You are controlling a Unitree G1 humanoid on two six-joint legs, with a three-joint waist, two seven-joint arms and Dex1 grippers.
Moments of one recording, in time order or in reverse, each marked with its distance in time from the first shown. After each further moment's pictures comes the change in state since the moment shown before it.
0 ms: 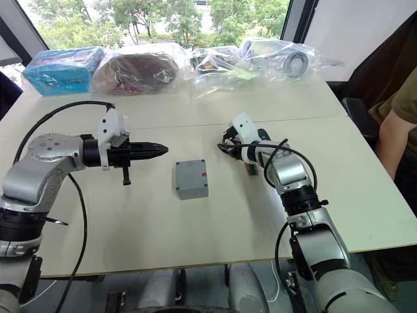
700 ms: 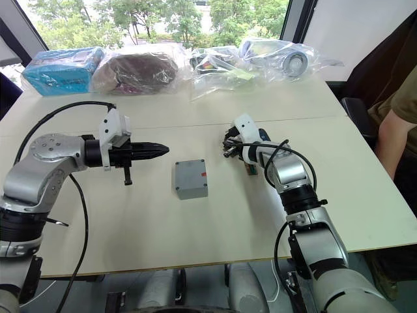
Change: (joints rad) left arm 0.000 -0.001 -0.008 -0.009 -0.002 0.011 0.016; right arm -0.004 0.010 -0.016 0.033 -0.002 -0.001 -0.001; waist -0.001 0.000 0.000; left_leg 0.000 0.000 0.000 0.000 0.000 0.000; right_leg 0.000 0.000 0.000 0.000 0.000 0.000
